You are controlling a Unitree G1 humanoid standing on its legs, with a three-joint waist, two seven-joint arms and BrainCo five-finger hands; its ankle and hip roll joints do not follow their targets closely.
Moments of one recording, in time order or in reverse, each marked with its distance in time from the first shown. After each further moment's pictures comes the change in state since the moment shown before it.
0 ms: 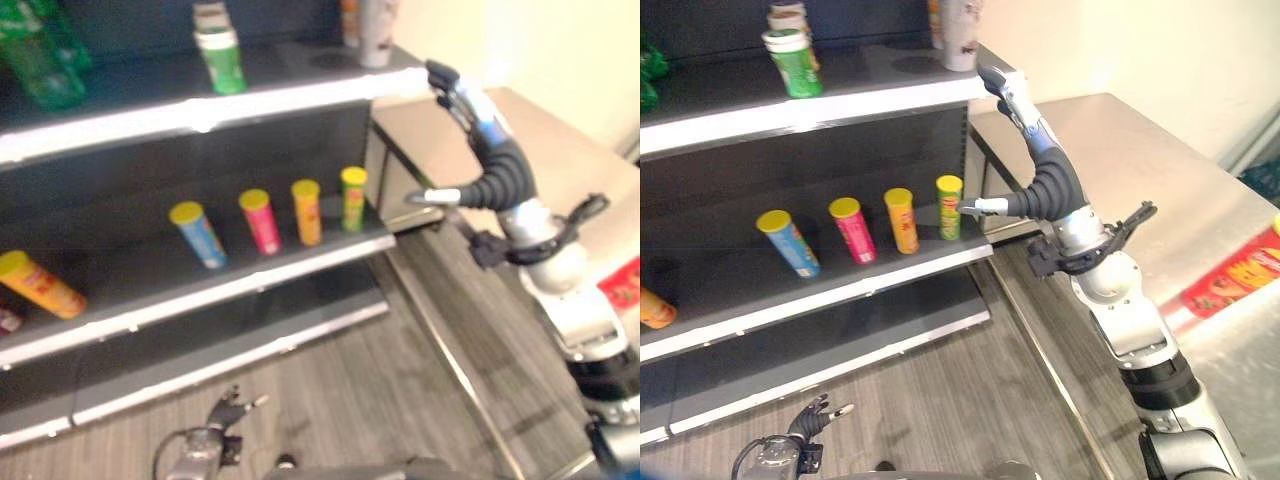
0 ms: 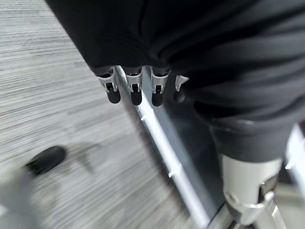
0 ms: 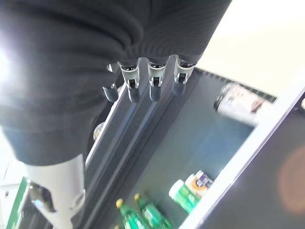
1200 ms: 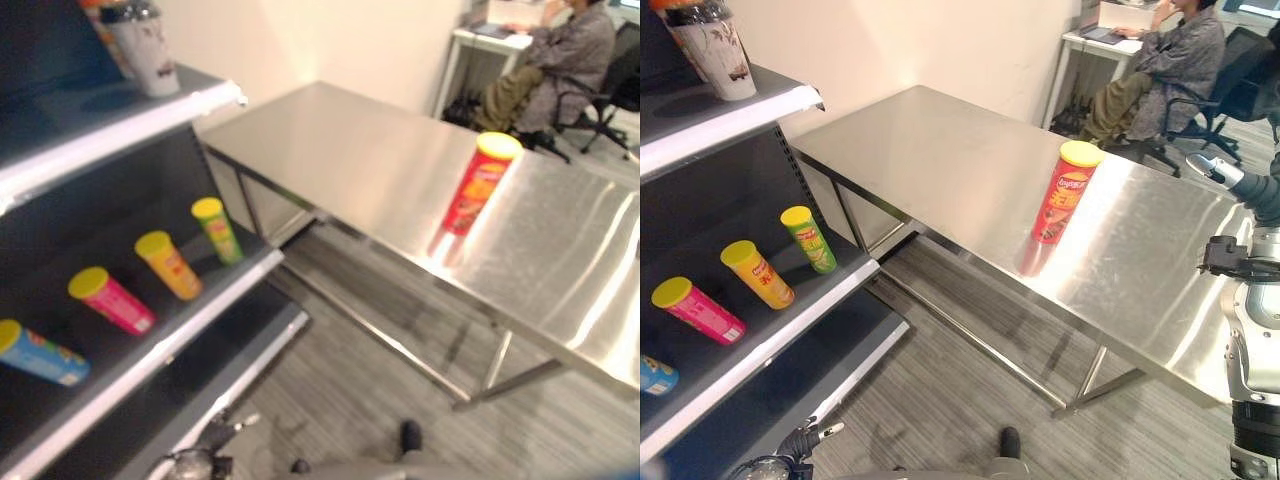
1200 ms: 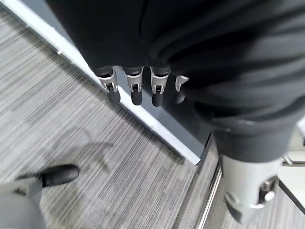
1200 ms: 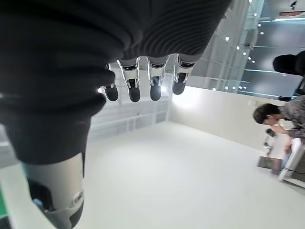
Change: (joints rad) left arm 0.050 -0.011 0.037 0.042 0.003 -0.021 -0.016; right arm 0.417 -0.211 -0.619 0.232 0.104 -0.022 -0.178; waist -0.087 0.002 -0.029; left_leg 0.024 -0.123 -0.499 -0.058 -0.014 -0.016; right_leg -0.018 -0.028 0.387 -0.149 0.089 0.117
